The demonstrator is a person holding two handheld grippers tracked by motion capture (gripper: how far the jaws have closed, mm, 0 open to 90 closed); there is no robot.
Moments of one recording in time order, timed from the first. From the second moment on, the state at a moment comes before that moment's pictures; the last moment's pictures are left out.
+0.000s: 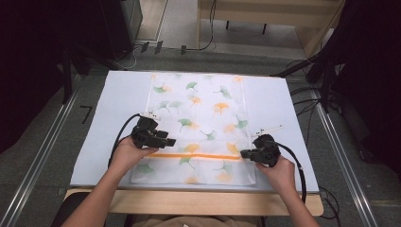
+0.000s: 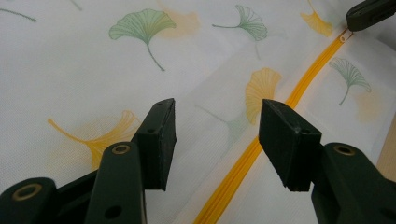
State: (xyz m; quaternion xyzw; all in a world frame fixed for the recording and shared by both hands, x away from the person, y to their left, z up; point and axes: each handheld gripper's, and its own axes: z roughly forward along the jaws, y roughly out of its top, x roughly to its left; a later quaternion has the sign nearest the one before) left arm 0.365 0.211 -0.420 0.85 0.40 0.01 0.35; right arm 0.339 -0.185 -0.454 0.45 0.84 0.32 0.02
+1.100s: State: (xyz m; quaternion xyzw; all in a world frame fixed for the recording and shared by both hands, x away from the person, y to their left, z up) left arm 0.370 0.187 -0.418 0.86 0.37 0.01 0.36; right arm 0.319 -0.214 -0.461 0.46 0.83 0.30 0.05
